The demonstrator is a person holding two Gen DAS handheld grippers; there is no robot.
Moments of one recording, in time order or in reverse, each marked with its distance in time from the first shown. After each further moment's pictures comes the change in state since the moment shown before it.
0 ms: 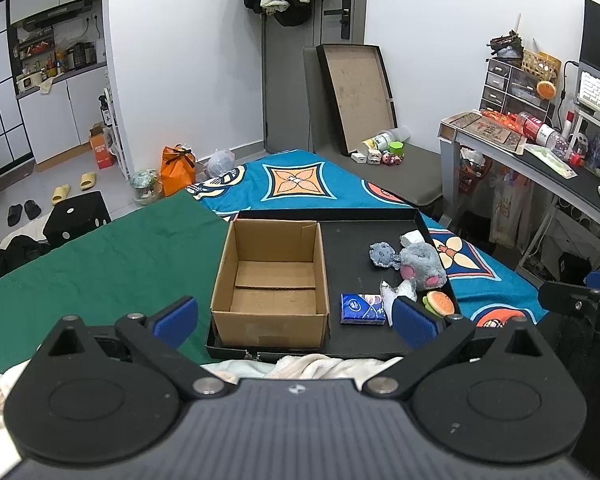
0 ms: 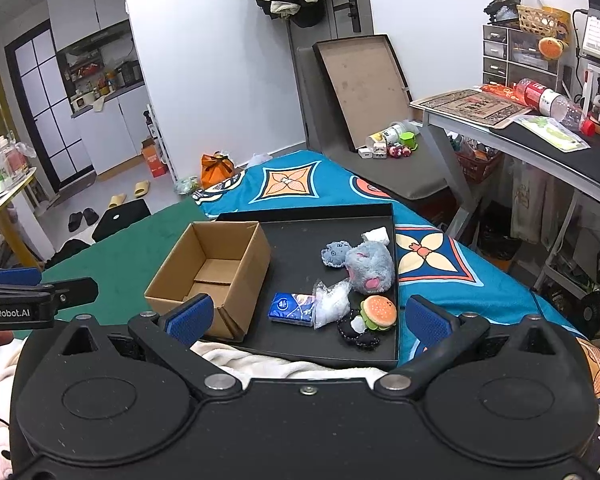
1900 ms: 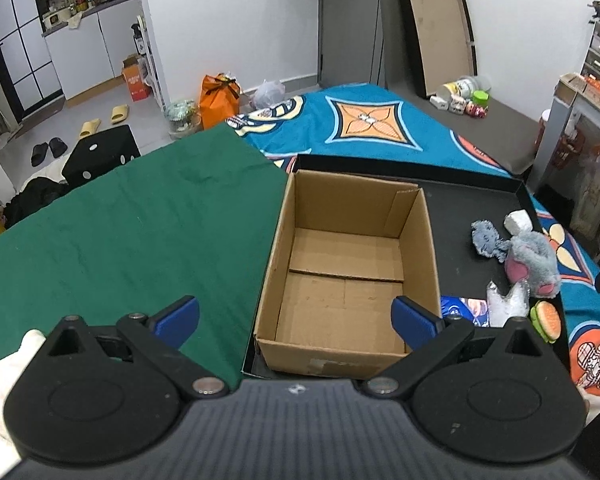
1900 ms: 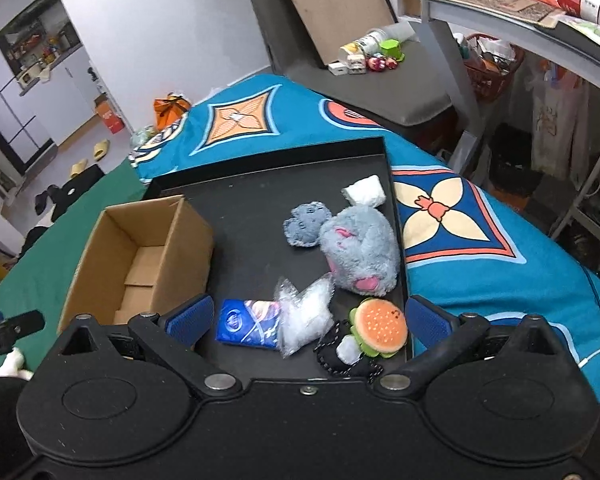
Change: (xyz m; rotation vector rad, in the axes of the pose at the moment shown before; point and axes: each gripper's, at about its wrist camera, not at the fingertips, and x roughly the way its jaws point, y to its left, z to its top) left arm 0.163 0.056 0.021 -0.088 0.213 0.133; right arm 0.183 -0.046 0.034 0.137 0.264 -0.049
